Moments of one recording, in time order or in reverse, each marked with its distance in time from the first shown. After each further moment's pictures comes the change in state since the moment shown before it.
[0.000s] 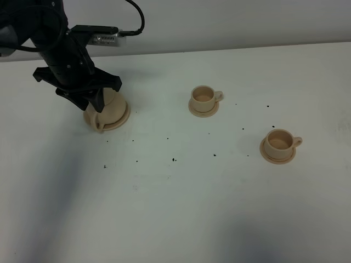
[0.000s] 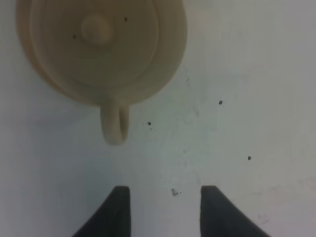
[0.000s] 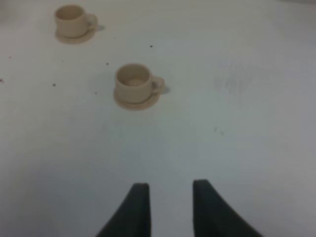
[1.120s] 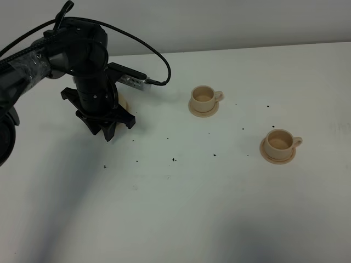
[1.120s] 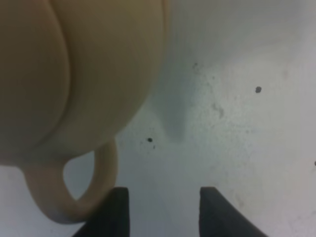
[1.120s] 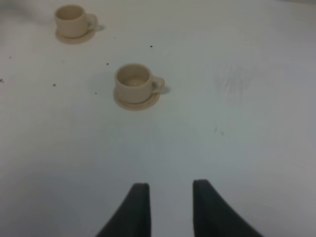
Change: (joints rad) left arm -0.094 0.180 -0.010 0.155 0.000 0.102; right arm 0.000 0.000 0.000 0.000 0.000 0.000
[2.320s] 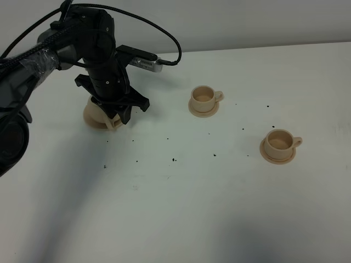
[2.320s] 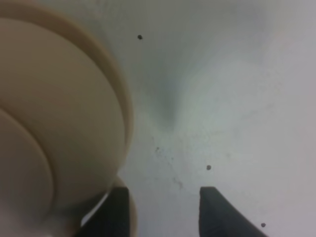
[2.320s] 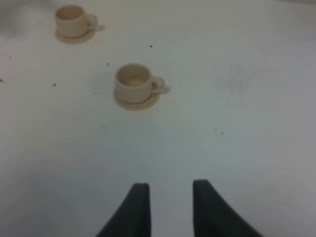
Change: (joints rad) left arm -0.019 0.060 -0.168 -0.070 0.000 -0.007; right arm 0.000 0.000 0.000 0.000 0.000 0.000
